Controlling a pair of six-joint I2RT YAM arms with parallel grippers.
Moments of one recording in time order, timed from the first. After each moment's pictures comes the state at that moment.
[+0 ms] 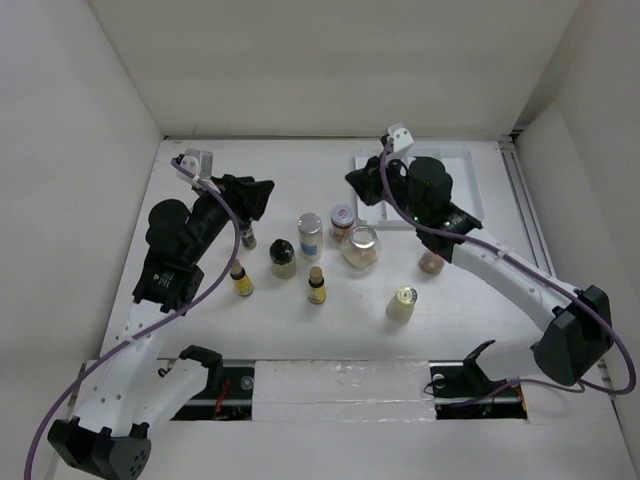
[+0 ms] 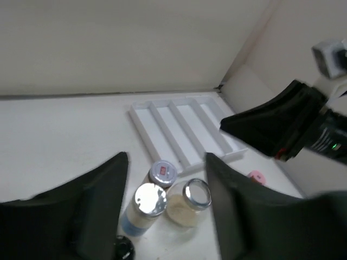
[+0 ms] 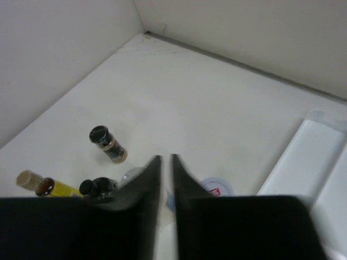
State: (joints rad) left arm -0.32 0.81 0.90 -0.01 0.21 -0.42; right arm 0.60 1.35 1.14 0.16 -0.10 0.18
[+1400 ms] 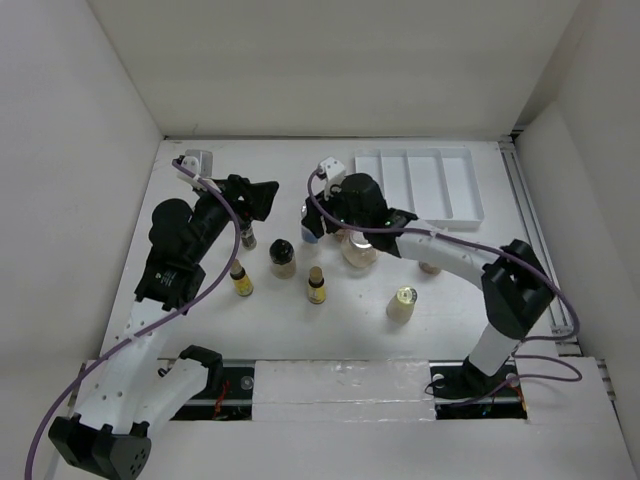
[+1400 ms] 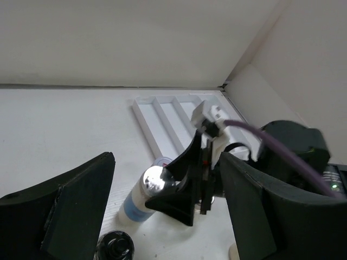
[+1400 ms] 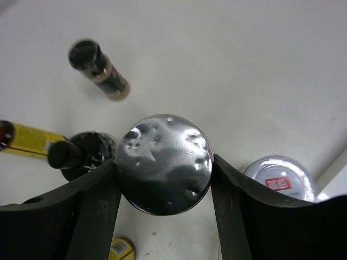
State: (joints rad) left arm -0.32 0.82 0.89 -0.01 0.18 -0.44; right arm 0.77 1.74 1.24 0.07 -0.07 0.12
